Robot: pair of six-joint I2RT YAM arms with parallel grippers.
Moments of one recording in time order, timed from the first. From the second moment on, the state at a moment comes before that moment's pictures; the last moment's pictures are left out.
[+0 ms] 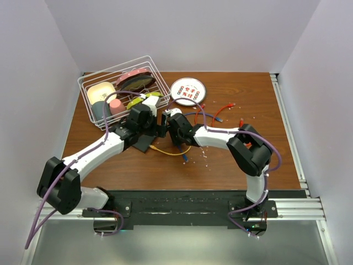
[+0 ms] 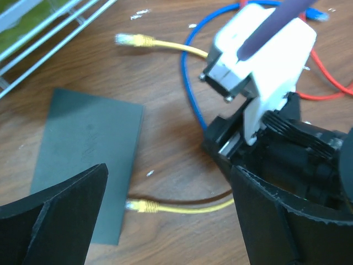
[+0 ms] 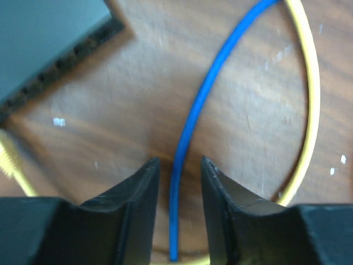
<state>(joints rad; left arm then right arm) -0.56 1.35 0.92 -0.21 -0.06 -0.28 0.82 1.92 1.18 -0.14 0.20 0.33</state>
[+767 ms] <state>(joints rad) -0.57 1.48 0.66 0.25 0.13 -0.34 0.56 1.74 1.00 0.06 -0.11 0.58</state>
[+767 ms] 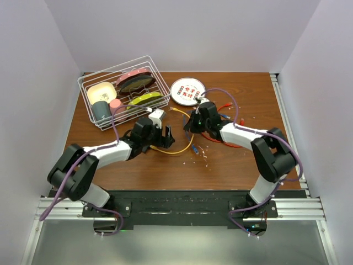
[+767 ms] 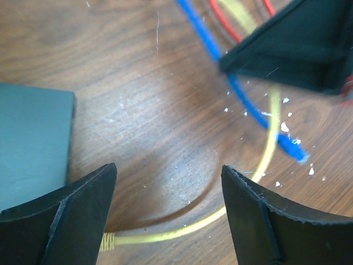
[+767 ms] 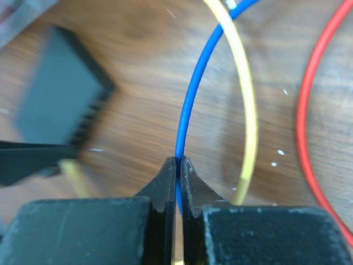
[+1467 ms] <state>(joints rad) -0.75 1.60 0.65 0.33 0.14 -0.28 0.39 1.57 0.78 0.62 -0.39 0.98</state>
